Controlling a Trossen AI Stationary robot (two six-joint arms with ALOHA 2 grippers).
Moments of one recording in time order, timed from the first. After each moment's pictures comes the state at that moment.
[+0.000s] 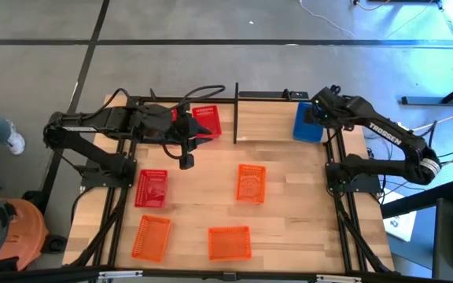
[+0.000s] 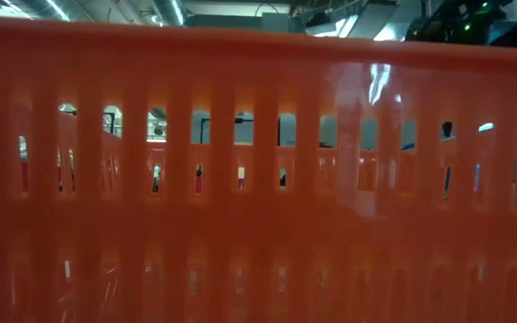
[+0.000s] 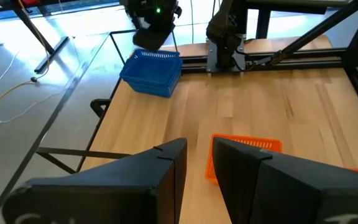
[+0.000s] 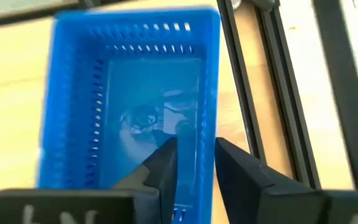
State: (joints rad) left arm -0.09 1.30 1.57 -0.68 -0.32 0.03; right arm -0.80 1.04 0.92 -1.13 0.32 0.94
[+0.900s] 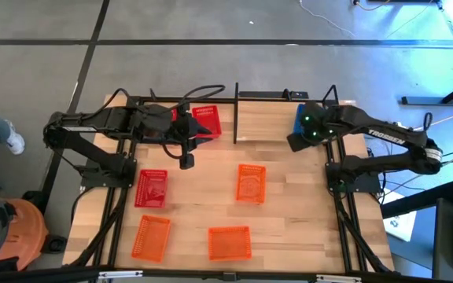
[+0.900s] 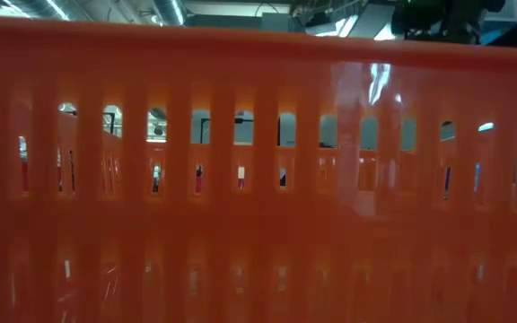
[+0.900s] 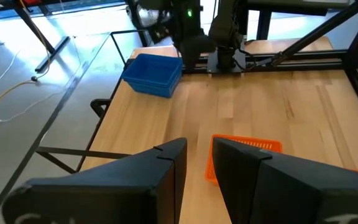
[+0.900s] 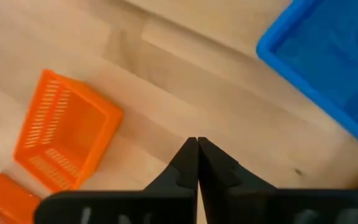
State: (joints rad) left arm -0.09 1.30 1.57 -0.68 -0.33 0.03; right arm -0.44 1.07 0.95 -1.10 -0.11 0.73
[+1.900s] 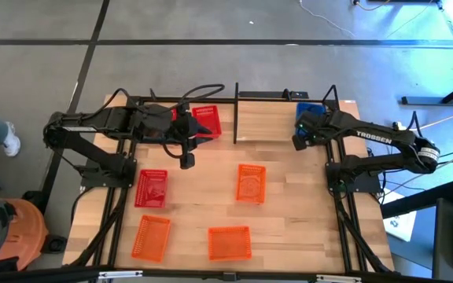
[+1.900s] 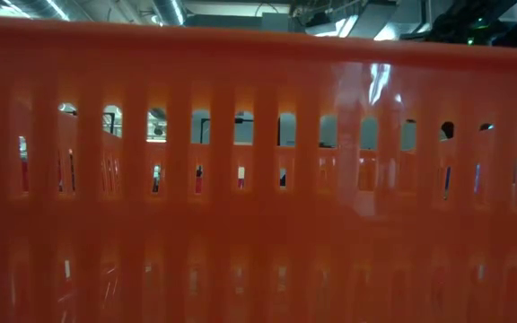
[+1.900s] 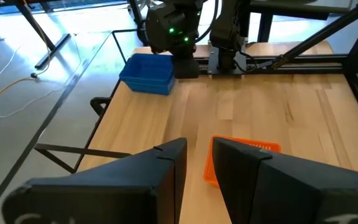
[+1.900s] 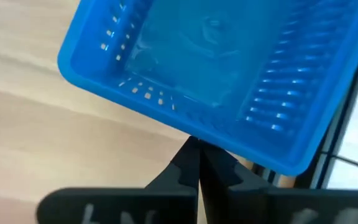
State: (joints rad) left arm -0.09 1.30 1.57 -0.68 -0.33 0.01; right arm -0.52 1.12 0.77 -1.10 0.29 0.75
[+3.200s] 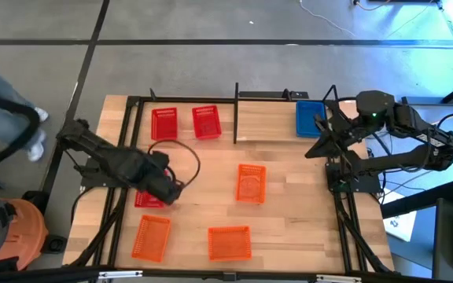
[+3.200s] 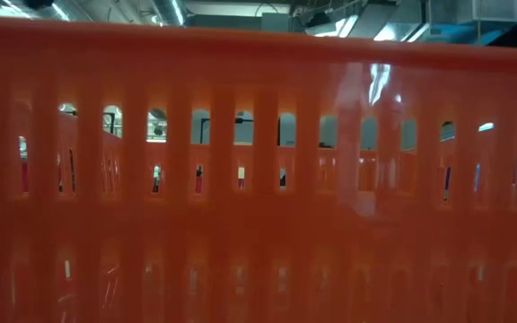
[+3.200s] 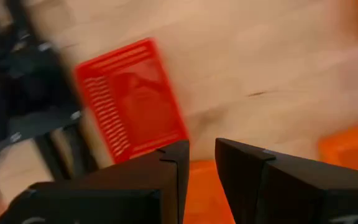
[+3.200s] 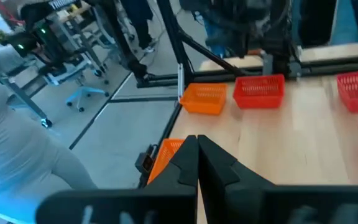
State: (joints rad) left arm -0.49 1.49 1.57 -1.57 -0.20 -1.77; right arm -0.13 0.85 1.29 -0.77 -0.57 0.12
